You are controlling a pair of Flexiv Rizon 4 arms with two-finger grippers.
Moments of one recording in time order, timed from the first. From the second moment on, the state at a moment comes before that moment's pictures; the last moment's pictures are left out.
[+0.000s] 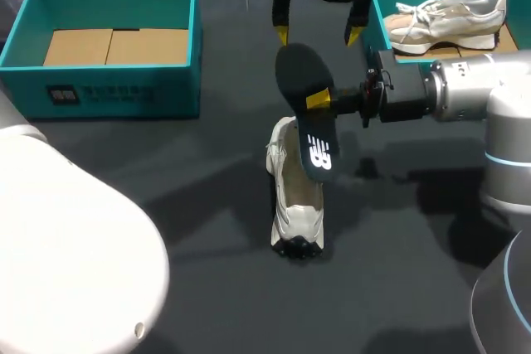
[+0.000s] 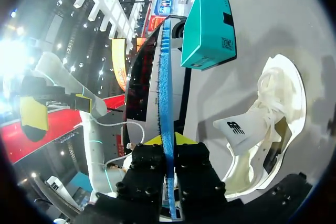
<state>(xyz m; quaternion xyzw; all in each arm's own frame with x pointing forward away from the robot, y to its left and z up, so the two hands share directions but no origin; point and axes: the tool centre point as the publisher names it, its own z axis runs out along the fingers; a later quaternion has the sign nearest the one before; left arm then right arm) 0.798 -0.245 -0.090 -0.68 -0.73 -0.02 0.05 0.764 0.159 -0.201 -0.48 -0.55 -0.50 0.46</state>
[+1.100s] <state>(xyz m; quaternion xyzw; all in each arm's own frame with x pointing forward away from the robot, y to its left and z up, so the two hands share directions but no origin) 0.796 -0.126 -0.104 -0.62 -0.78 0.05 -0.03 0.765 0.159 -0.201 -0.48 -0.55 -0.50 0.46</state>
